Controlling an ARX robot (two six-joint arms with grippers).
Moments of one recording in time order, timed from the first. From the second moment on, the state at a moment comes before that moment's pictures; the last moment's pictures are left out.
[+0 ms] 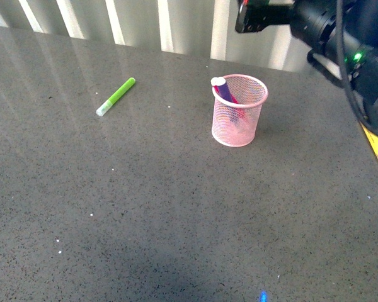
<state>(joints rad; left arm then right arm) 0.00 0.00 0.02 0.00 0.00 0.00 0.24 2.25 1.09 1.25 -0.18 0.12</state>
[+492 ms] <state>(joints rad) 0.00 0.00 0.02 0.00 0.00 0.00 -0.06 1.61 0.63 1.06 -0.16 0.02</state>
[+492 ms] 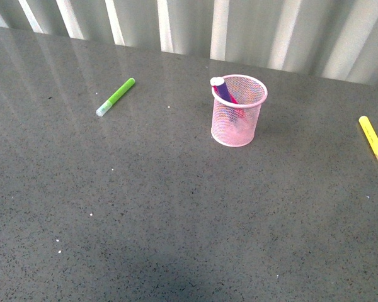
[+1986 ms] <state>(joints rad) 0.00 0.00 0.02 0.00 0.00 0.00 0.00 0.31 0.02 0.31 0.00 0.00</state>
